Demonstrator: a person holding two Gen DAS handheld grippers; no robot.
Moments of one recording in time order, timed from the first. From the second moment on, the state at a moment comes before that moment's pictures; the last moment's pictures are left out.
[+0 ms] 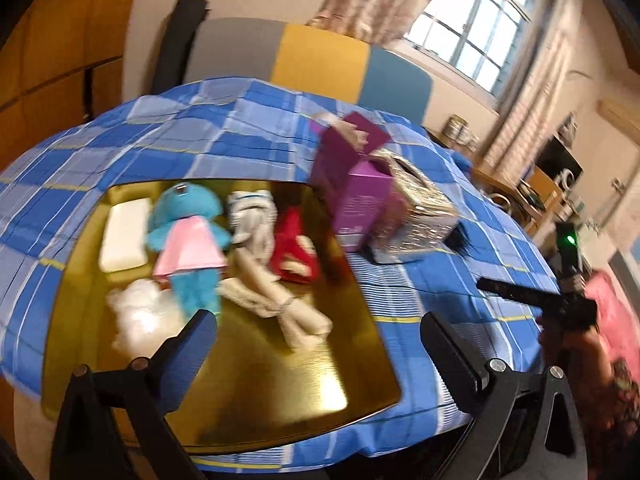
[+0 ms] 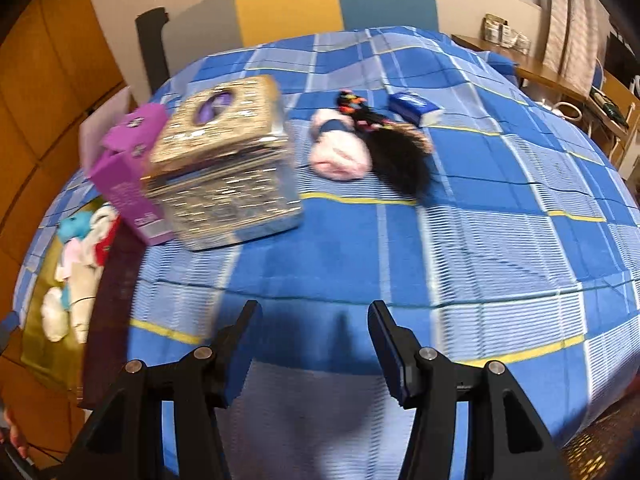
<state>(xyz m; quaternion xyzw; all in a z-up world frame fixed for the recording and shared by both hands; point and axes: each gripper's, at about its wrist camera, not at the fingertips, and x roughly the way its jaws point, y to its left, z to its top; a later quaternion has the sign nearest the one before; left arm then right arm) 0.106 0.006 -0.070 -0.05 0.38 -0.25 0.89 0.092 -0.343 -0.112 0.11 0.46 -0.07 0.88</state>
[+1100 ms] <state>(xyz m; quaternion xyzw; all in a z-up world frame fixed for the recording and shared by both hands) 0.112 -0.106 -0.086 0.02 0.42 -0.32 0.85 0.299 -0.464 -0.161 0.11 0.51 -0.11 0.85</state>
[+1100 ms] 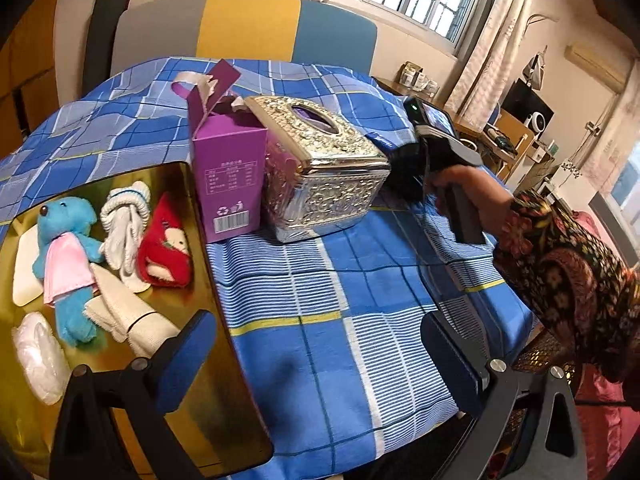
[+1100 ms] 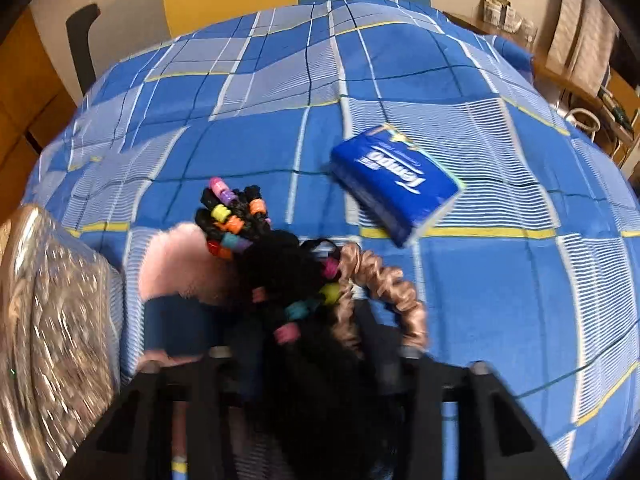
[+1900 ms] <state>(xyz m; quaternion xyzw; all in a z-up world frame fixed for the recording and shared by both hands) 0.130 -0.263 -0.071 0.00 0.45 -0.40 0.80 0.111 -0.570 -0.088 0.24 0.36 -0.20 0.88</state>
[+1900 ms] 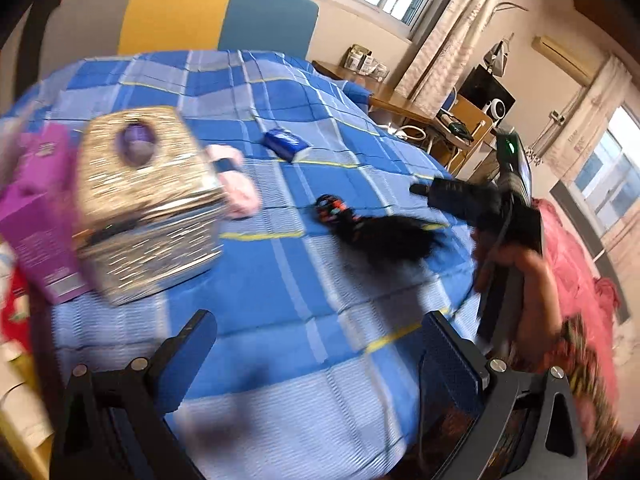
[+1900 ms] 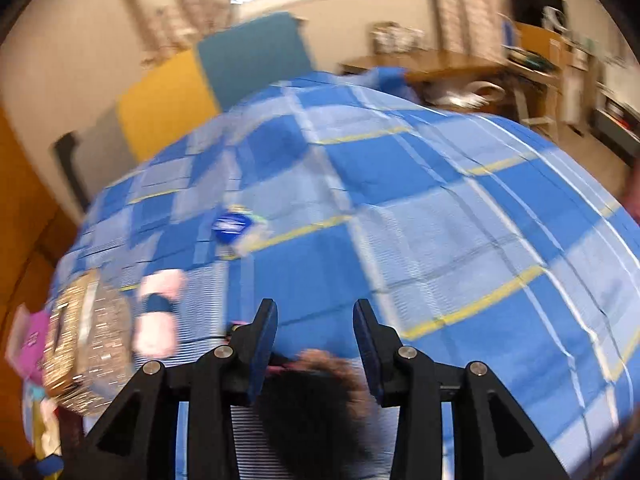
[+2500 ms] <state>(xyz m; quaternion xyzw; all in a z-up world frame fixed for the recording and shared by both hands) 0.224 -0.437 -0.146 0.05 0.55 -0.31 0.77 0.075 -0.612 -0.097 0.25 0.37 -0.34 0.83</state>
